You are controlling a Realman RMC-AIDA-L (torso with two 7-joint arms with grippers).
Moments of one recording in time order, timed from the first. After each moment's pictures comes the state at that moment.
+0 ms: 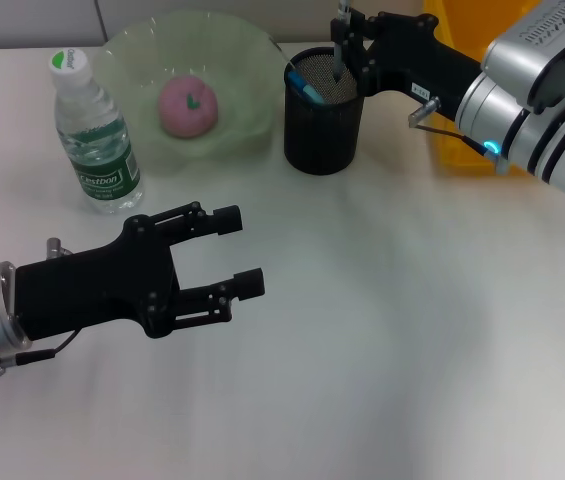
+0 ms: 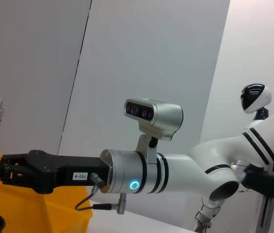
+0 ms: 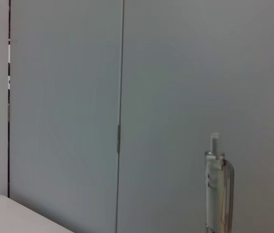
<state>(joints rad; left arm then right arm) -0.46 -2.06 0.71 0.39 1.82 1.80 -1.05 0.85 2.09 -0.91 -0.04 -1.06 -1.00 0.56</state>
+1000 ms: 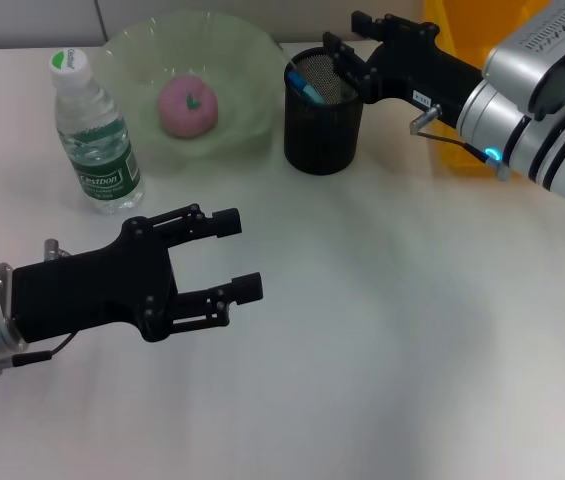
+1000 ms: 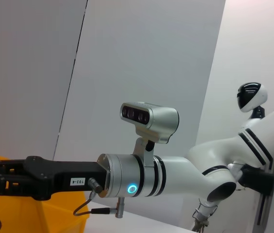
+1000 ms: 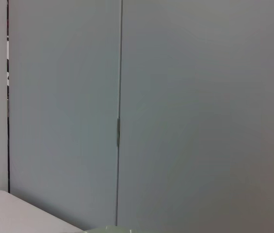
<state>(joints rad) -0.45 -2.06 0.72 0.40 1.82 1.81 -1.05 0.85 2.09 -0.91 -0.03 -1.06 -1.00 0.56</state>
